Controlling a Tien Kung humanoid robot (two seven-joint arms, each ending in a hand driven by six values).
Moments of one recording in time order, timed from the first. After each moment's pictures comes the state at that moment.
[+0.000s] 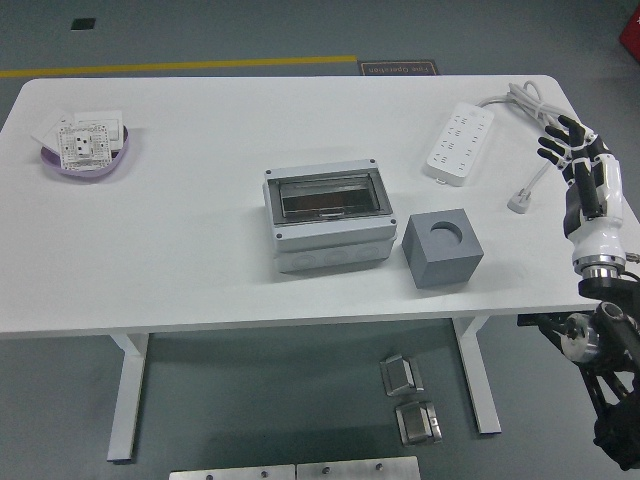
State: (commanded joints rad) left arm 0.18 0.05 -1.79 -0.18 1.53 -0.07 0.09; right arm 0.13 -0.22 1.43 1.29 -0.97 -0.24 0.42
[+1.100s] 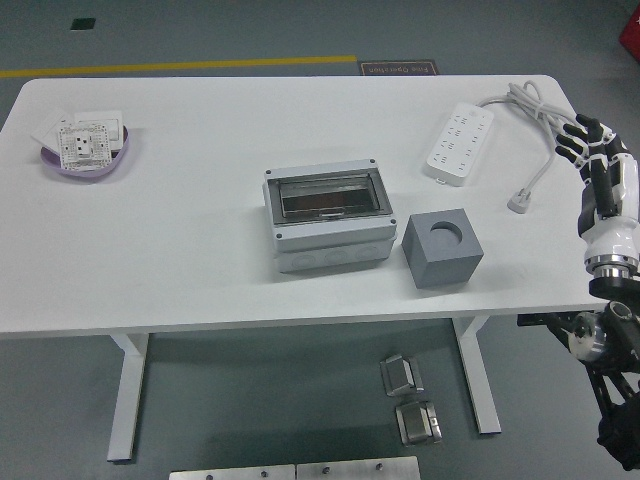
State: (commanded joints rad) left arm 0.16 0.08 -1.77 -0.18 1.54 -0.06 0.11; right arm 0.12 -0.20 1.47 1.30 -0.99 -0.26 0.42
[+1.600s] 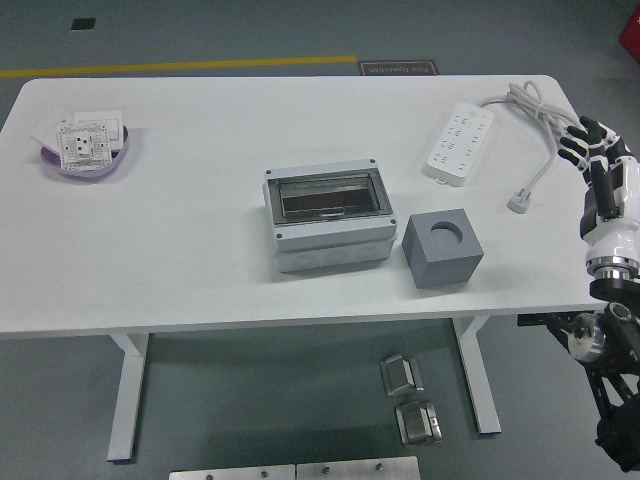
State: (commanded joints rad) left arm 0.14 0.11 -1.73 -0.18 1.51 -0.06 0.11; right arm 0.11 -0.19 1.48 1.30 -1.00 -0.27 0.42
